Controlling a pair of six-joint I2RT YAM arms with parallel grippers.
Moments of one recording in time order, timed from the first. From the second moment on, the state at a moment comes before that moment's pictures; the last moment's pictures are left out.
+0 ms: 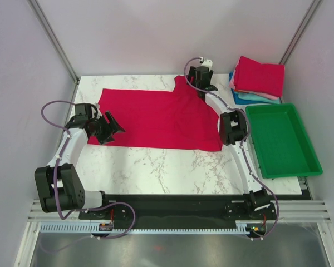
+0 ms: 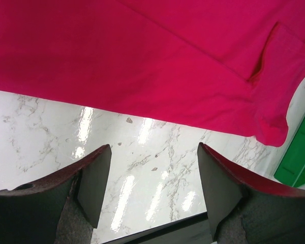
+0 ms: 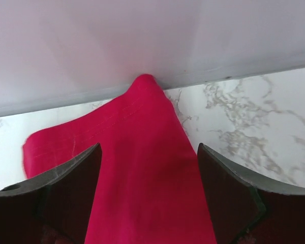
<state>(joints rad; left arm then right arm) 0.12 1.35 0.93 -0.57 0.40 -0.45 0.29 2.81 2.50 -0.04 0.28 0.30</state>
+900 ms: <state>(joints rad) 0.11 1.38 0.93 -0.57 0.40 -0.45 0.23 2.97 2.62 0.16 0.06 0.47</state>
